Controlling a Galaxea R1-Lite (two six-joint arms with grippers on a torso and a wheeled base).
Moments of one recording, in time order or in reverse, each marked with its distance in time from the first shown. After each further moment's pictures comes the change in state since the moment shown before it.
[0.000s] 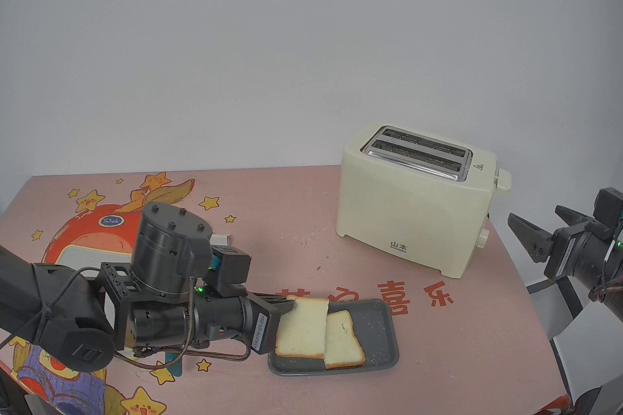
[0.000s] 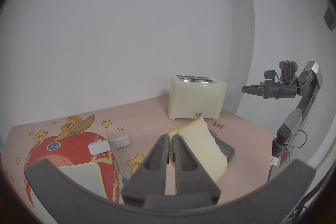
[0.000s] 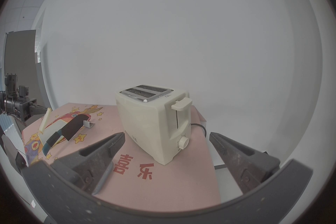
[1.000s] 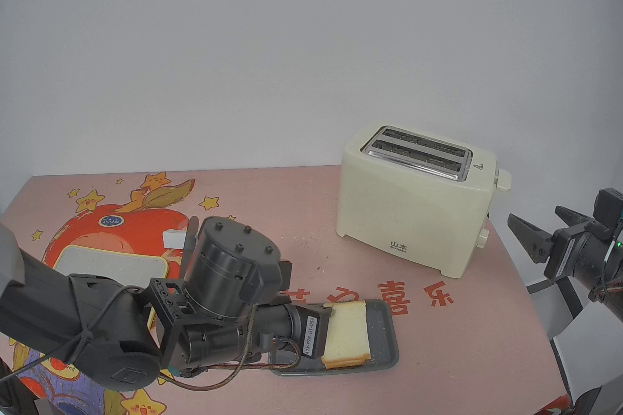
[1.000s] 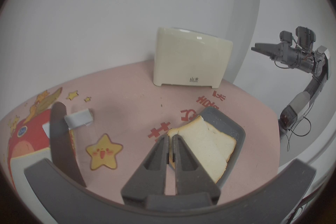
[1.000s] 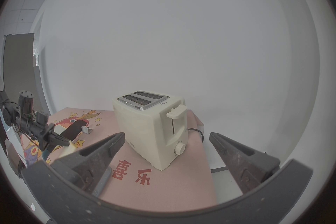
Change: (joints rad) left arm -0.138 0.087 -0.086 0.011 0.120 -0.246; right arm -0.001 0.000 0.000 0.003 0.000 0.000
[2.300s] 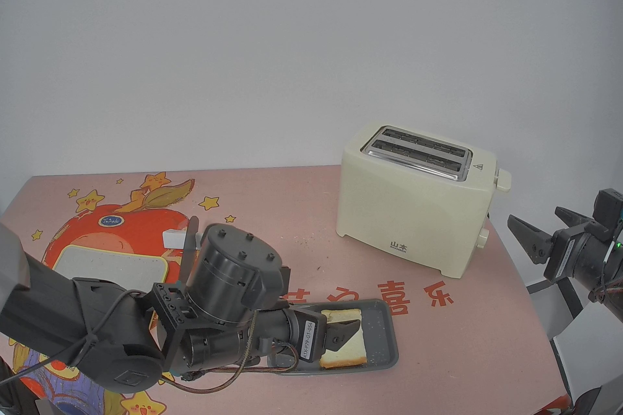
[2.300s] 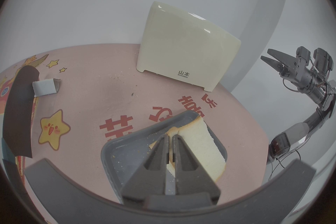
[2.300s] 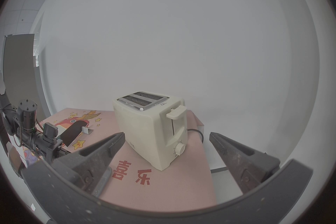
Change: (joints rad) left arm 0.001 0.003 0.016 0.000 0.013 0.002; right arm 0.001 0.000 0.000 0.007 0.000 0.000
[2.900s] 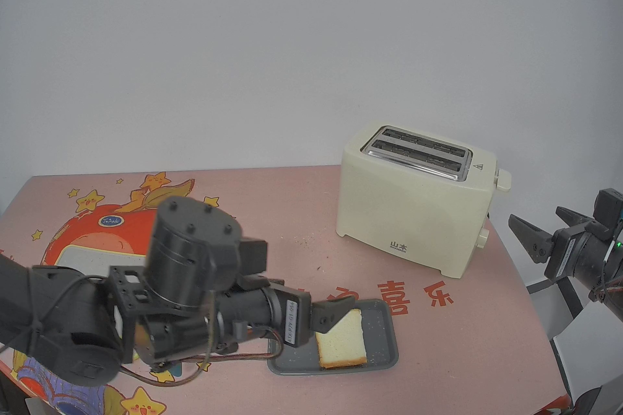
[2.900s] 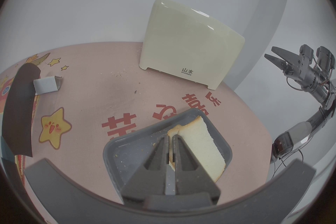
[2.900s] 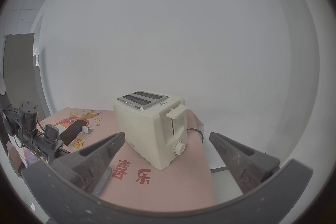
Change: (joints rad) left arm 0.027 -0.154 0.003 0.000 0.011 0.004; right arm -0.010 0.000 0.000 0.000 0.001 -0.001
